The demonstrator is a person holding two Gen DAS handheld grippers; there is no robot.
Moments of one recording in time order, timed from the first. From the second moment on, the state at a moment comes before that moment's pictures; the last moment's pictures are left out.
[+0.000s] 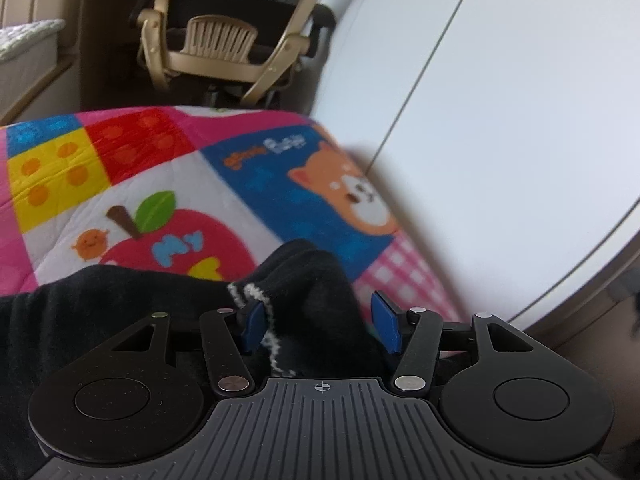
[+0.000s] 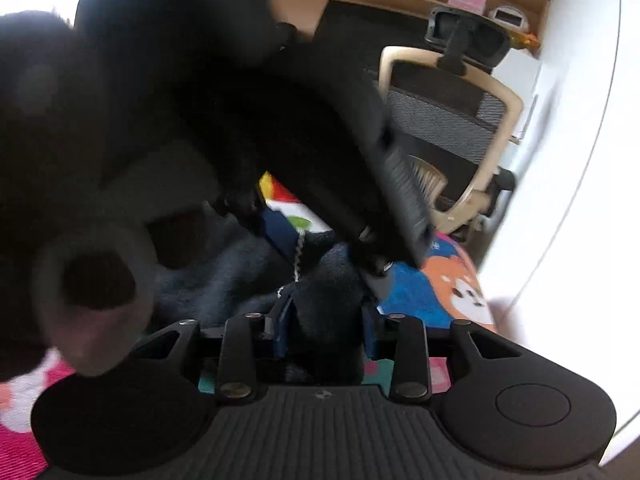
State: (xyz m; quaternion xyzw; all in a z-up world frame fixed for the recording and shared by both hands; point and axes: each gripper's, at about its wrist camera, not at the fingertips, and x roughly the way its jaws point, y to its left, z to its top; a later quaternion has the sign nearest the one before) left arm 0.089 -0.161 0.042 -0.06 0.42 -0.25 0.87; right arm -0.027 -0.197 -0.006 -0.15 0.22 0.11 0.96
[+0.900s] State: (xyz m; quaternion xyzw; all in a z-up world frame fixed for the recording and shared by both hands) left arm 0.090 -0.145 0.035 -0.06 0.43 -0.23 0.87; right arm 0.012 -0.292 -0.023 0.26 0.32 0.17 0.90
